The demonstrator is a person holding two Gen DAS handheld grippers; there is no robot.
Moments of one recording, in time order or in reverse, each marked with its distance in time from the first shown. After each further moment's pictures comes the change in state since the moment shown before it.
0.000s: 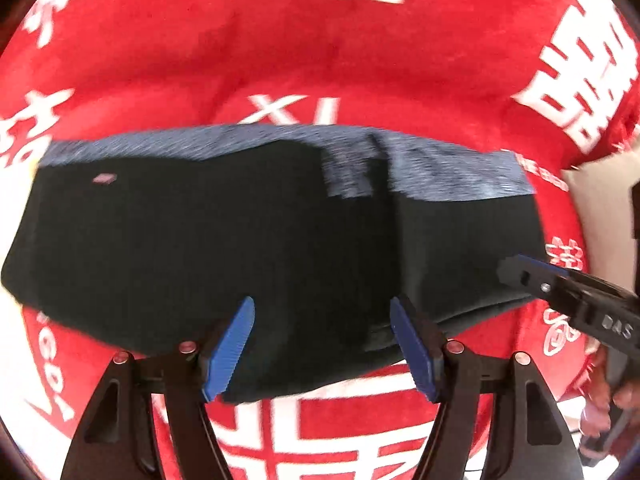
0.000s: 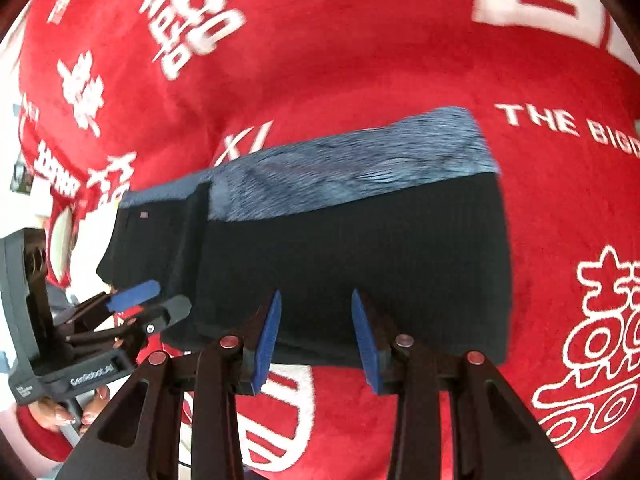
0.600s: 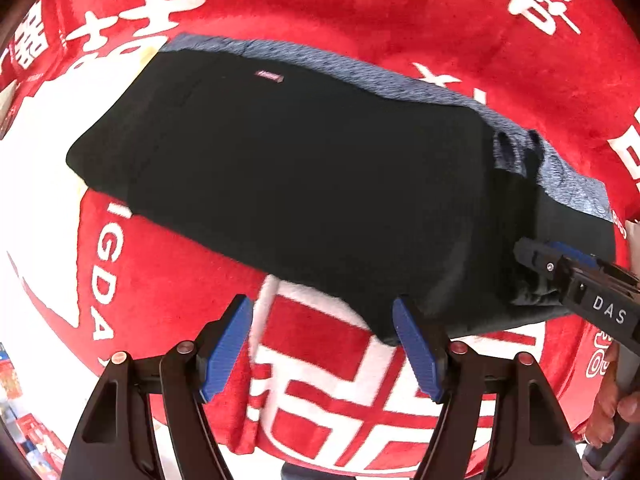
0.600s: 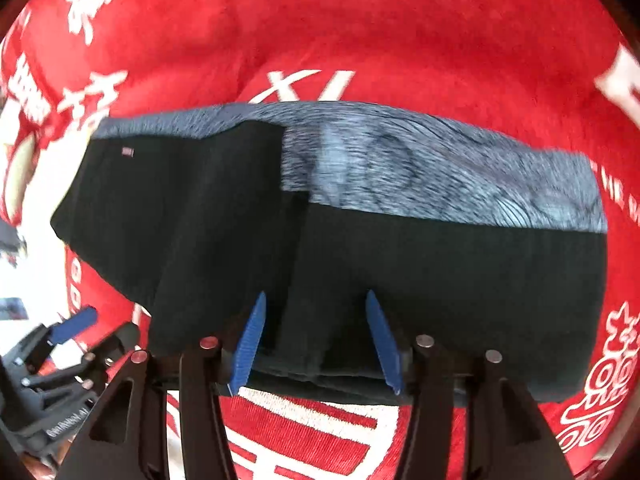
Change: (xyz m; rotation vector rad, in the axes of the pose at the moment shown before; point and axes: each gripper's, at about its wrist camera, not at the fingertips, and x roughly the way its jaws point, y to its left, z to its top) left arm -0.005 0.092 -0.052 -0.249 0.055 0.153; right arm 0.077 0.100 0.002 -0.194 0.119 -0.200
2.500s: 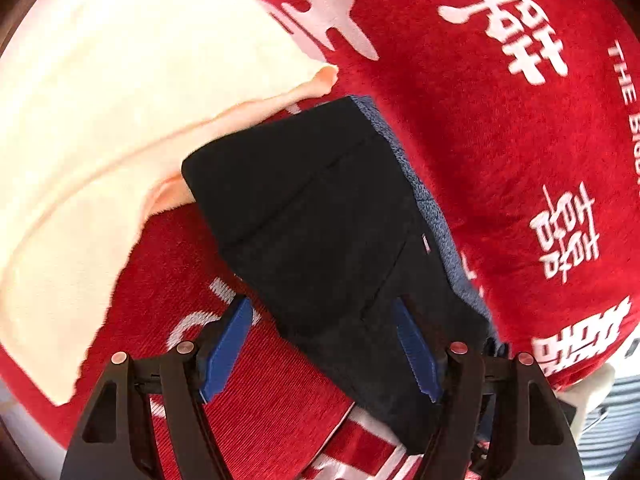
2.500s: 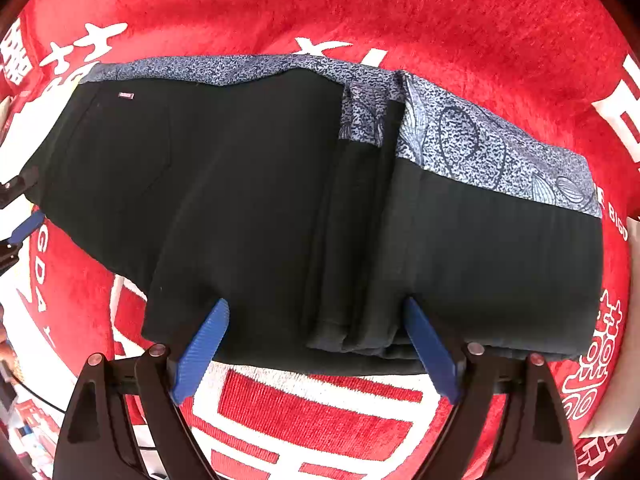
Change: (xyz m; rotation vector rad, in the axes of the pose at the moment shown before) left arm 0.021 0.212 0.022 -0.516 -0.229 -0.465; right arm 0.020 0.065 -0.017 -0.041 0.034 -0.158
